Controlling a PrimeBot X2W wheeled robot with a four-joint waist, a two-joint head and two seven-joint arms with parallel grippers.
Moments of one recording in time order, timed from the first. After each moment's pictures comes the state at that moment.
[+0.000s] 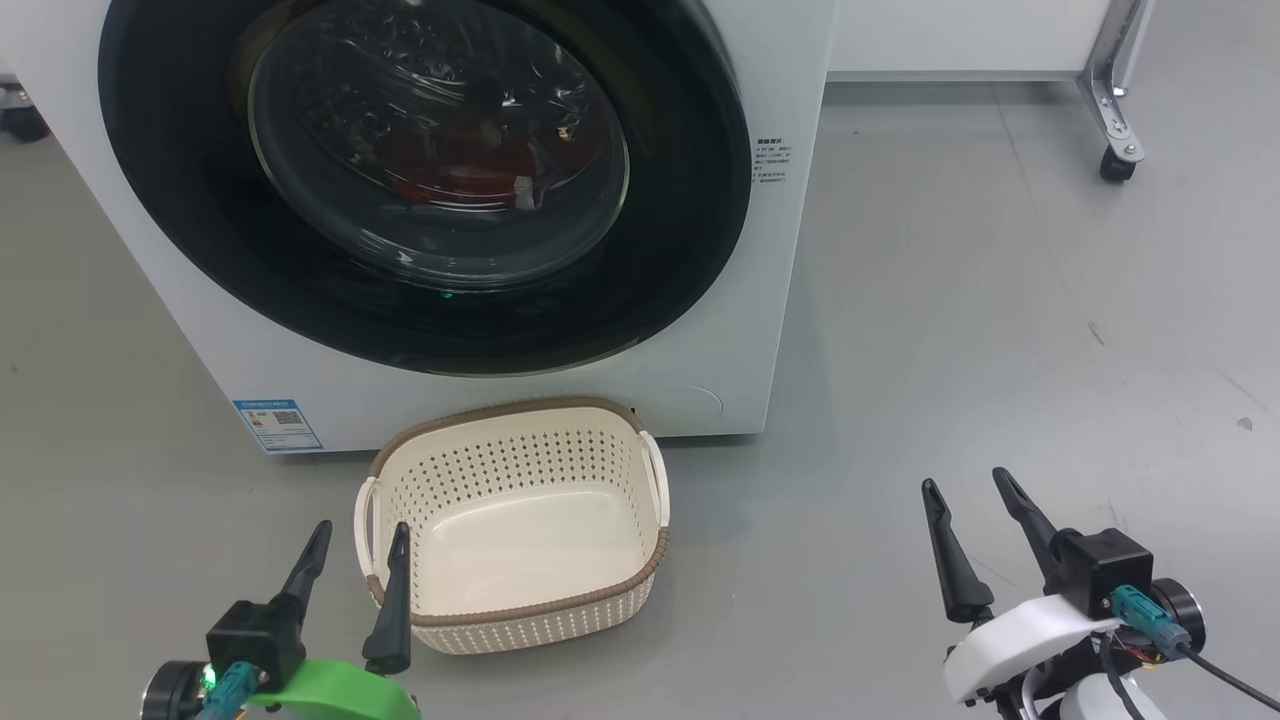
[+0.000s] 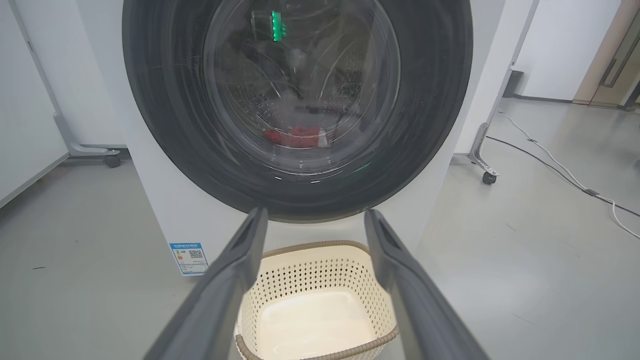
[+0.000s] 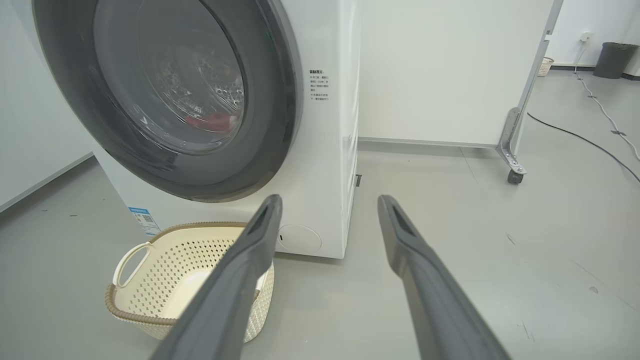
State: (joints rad) left arm -0.02 0.14 -0.30 0.24 -0.42 0.08 -0.24; right arm -0.03 -0.15 0.28 0.28 0.35 -0.02 -0.24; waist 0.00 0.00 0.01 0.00
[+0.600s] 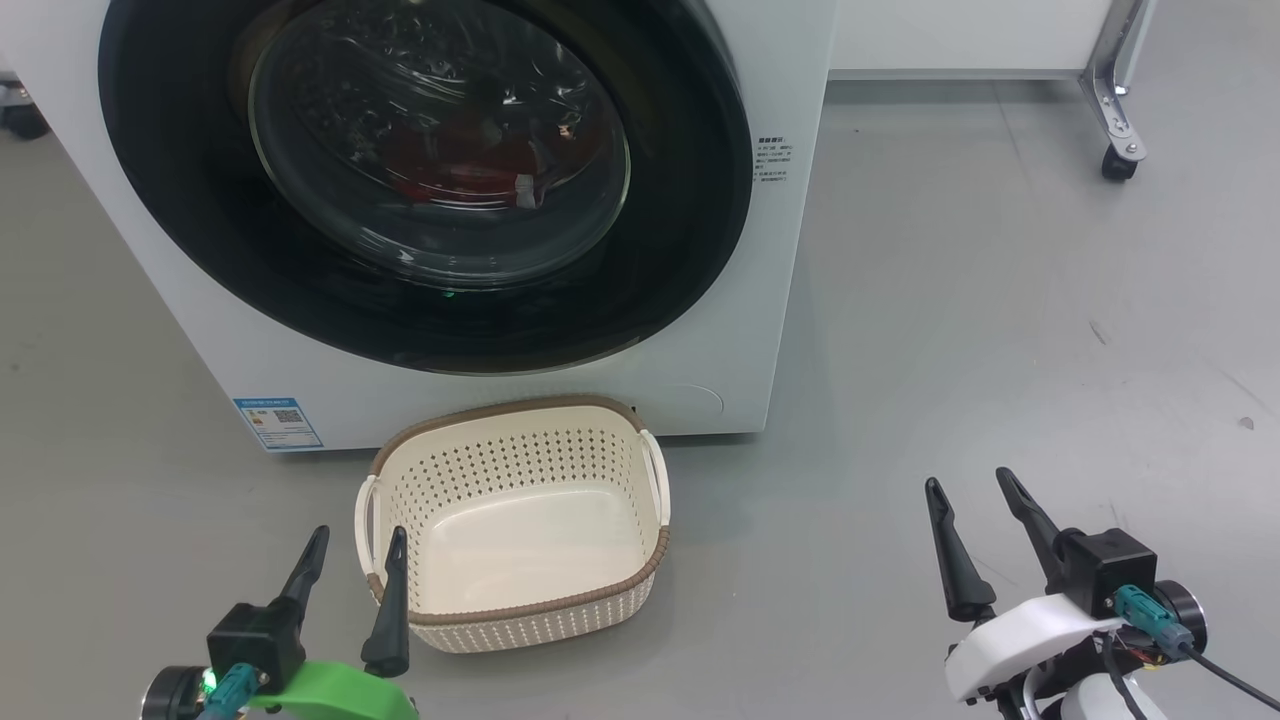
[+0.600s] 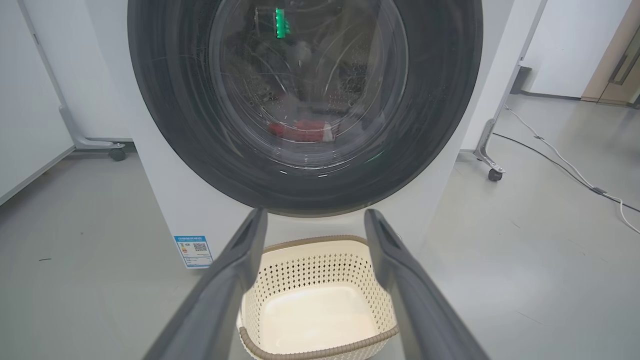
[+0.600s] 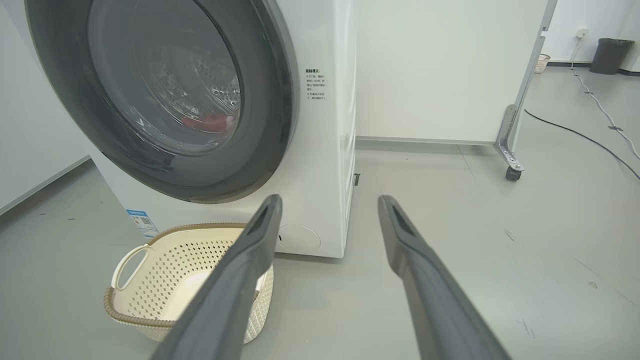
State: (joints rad) left arm -0.02 0.13 -0.29 0.26 -0.42 0.08 -0.24; right arm -0.03 -0.14 0.26 0.28 0.35 -0.02 -0.24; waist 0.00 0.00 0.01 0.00
